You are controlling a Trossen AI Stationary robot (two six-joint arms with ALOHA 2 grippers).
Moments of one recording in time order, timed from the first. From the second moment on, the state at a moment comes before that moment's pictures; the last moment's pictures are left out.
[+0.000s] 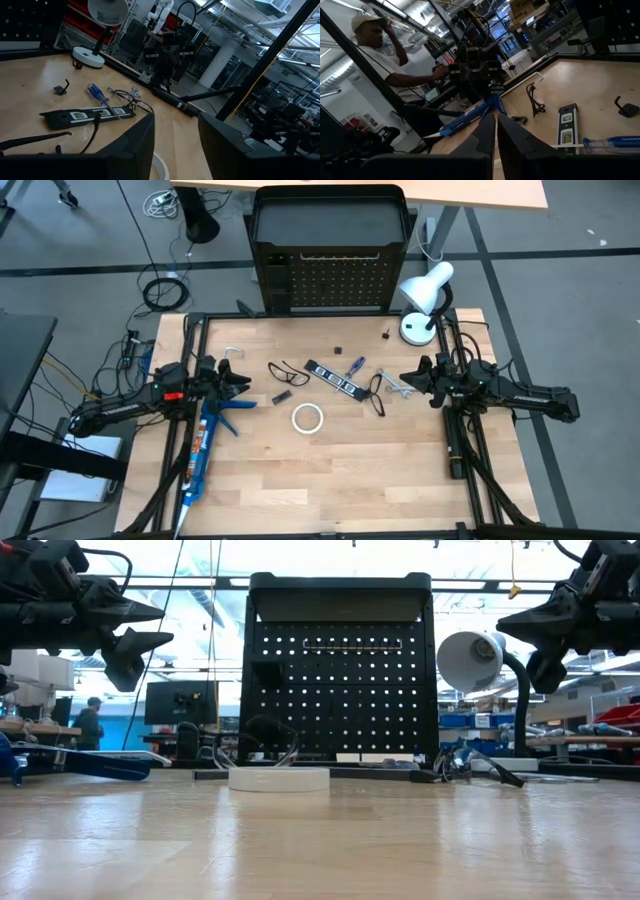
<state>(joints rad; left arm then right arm) 0.25 0.00 0.01 0.06 0.21 -0.55 -0.18 0.00 0.01 0.08 -0.07 0.63</state>
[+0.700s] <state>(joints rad) 0.25 0.00 0.01 0.06 0.21 -0.55 -0.18 0.00 0.01 0.08 -0.07 0.63</state>
